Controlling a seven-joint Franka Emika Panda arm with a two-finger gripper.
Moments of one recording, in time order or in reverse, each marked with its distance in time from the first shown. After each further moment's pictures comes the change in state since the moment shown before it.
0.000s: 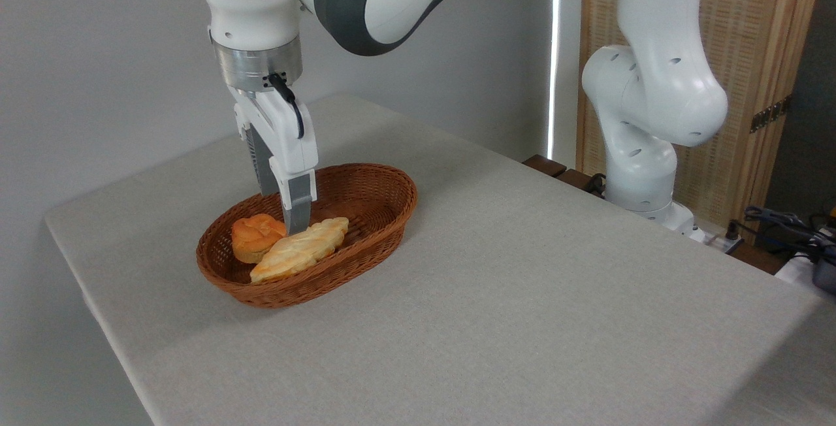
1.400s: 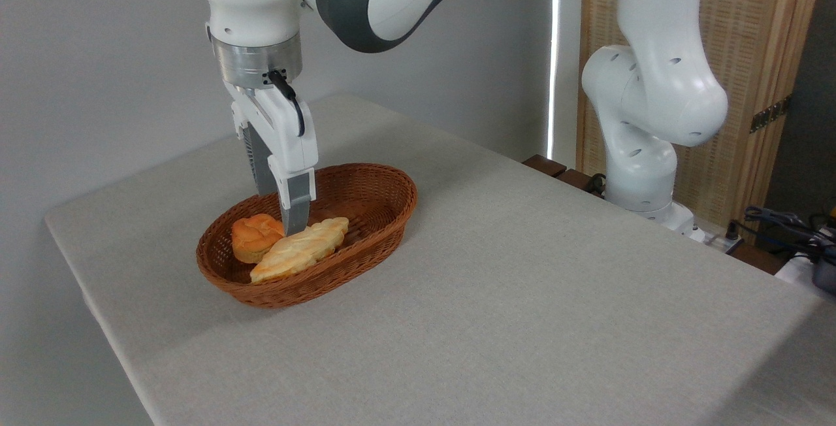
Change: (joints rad) arm 0.003 0.000 0.009 0.012 0.000 0.000 -0.002
